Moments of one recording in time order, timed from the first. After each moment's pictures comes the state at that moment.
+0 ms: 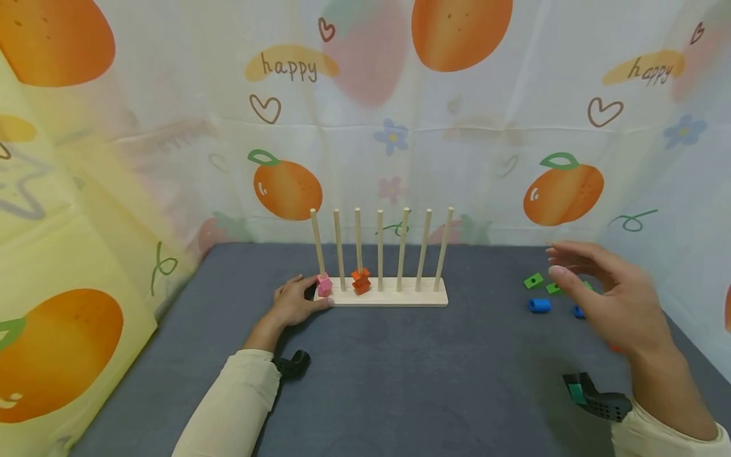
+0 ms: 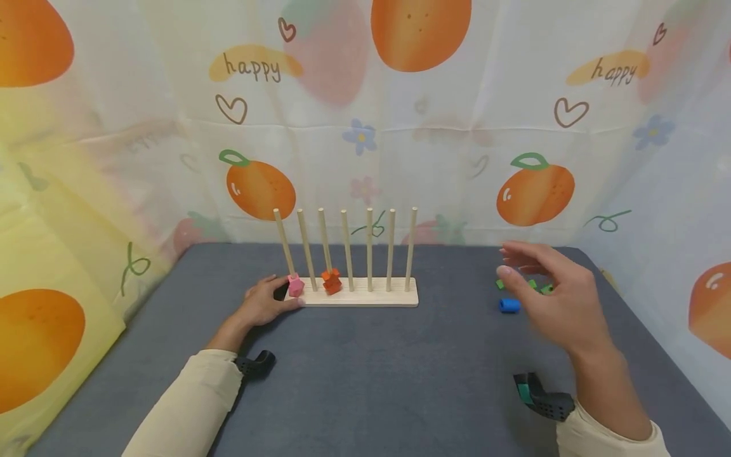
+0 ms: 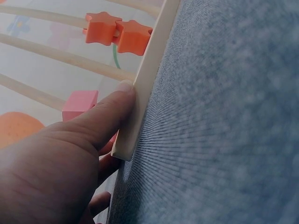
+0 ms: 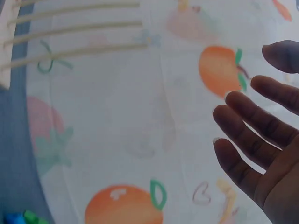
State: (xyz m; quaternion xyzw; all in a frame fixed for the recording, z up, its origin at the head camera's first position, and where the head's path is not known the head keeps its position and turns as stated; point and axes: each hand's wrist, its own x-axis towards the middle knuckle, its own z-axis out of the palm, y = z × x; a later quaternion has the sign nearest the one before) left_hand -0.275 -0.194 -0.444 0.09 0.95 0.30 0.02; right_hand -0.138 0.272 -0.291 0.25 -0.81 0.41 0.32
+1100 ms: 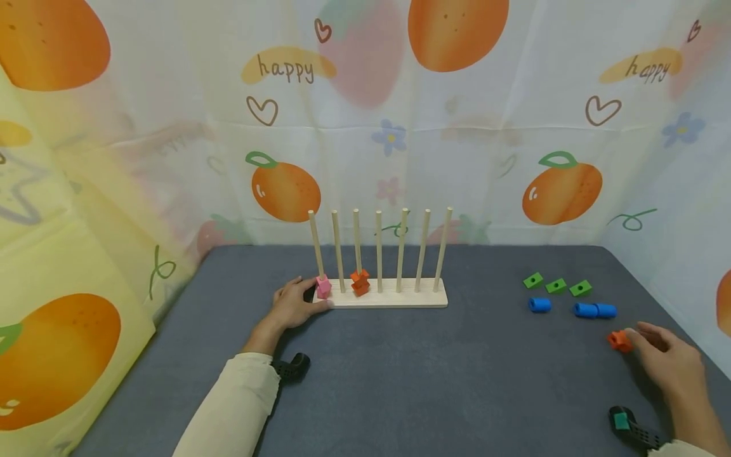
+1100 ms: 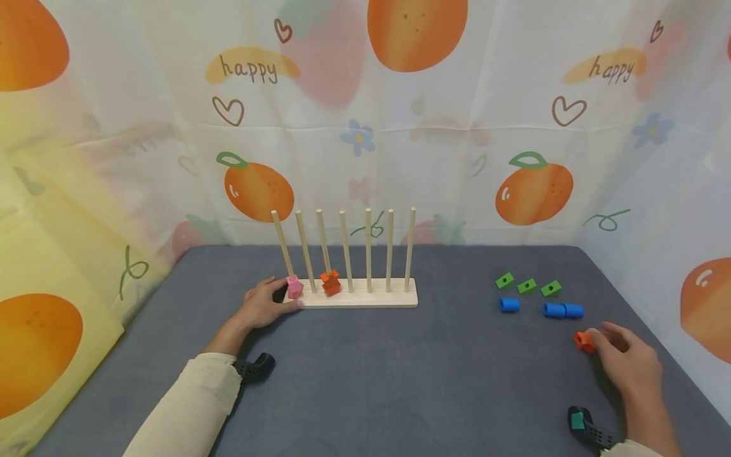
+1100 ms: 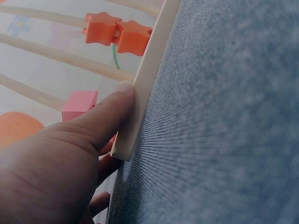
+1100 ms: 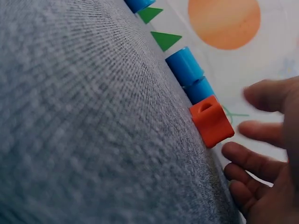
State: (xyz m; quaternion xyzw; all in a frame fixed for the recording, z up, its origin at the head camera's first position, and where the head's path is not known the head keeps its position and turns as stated) left_hand -0.274 -0.192 -0.444 0.09 0.95 0.30 0.01; right_hand -0.142 0.421 -0.444 -0.27 -0.90 0.32 0.12
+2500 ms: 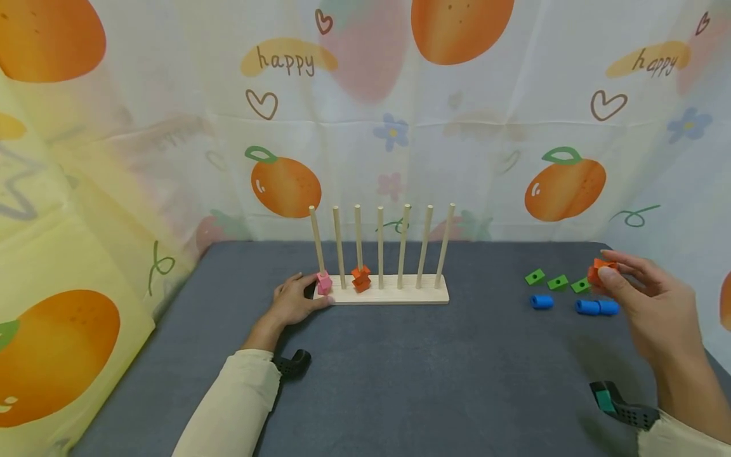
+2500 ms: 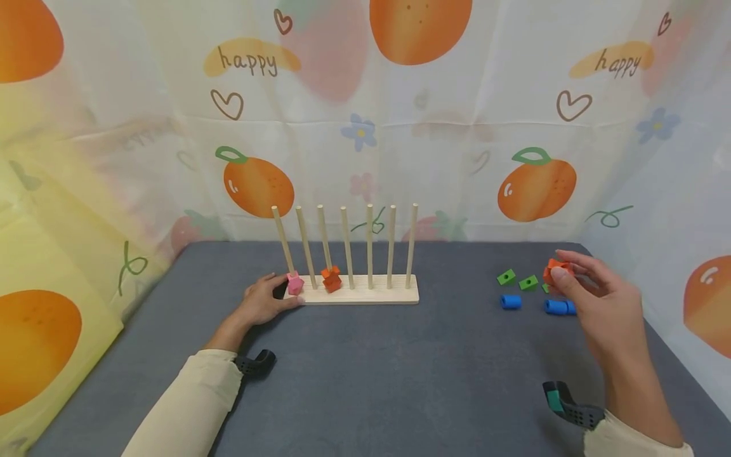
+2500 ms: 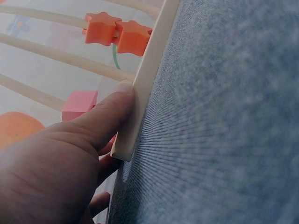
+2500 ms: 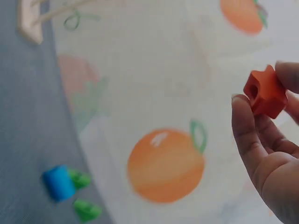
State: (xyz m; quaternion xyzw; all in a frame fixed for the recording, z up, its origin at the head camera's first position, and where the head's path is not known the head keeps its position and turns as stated) left_hand -0.276 -0.193 -0.447 0.09 0.95 0.31 0.02; right_hand -0.141 0.327 -0.334 0.05 -0.72 0.64 0.25
